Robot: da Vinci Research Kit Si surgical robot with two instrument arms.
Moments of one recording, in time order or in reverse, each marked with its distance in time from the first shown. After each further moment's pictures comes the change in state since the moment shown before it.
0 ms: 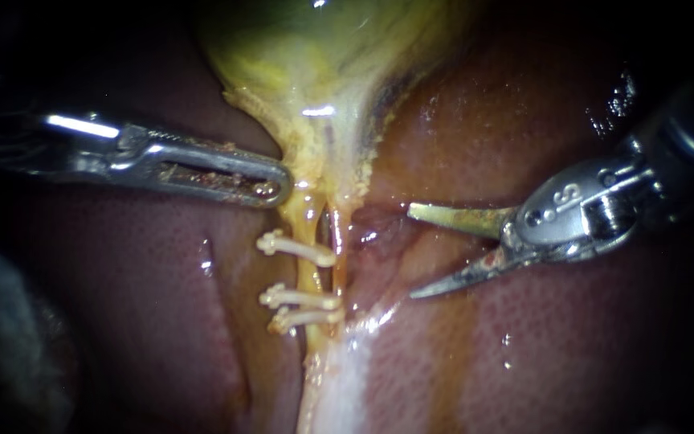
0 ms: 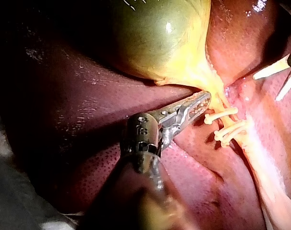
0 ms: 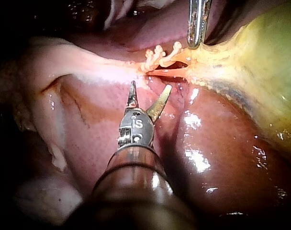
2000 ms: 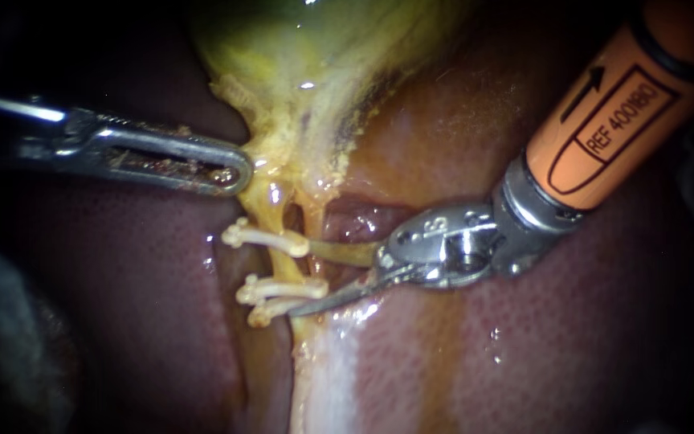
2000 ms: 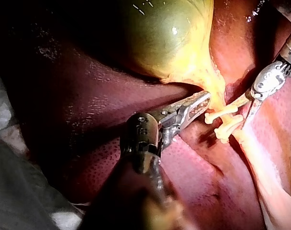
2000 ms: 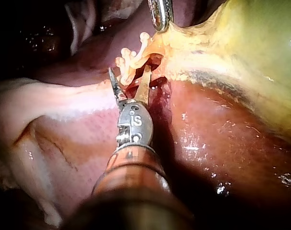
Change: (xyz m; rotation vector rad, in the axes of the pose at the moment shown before) right arm 0.000 -0.001 0.013 0.390 0.161 0.225; left arm 0.001 0.002 -0.005 0.001 0.002 -0.007
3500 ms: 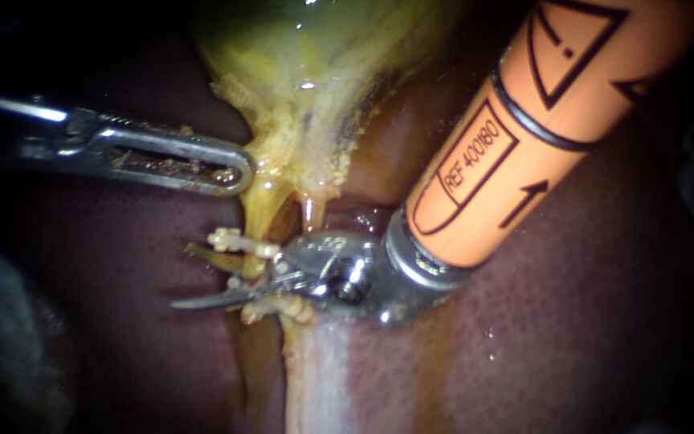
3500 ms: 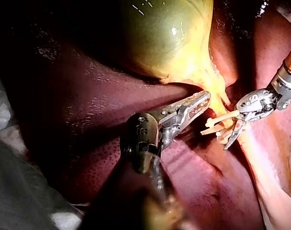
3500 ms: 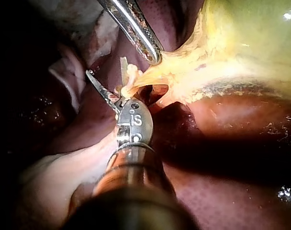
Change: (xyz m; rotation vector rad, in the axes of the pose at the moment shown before) right arm 0.006 -0.001 0.006 0.075 0.241 0.287; left arm 0.000 0.000 0.000 0.002 0.001 -0.001
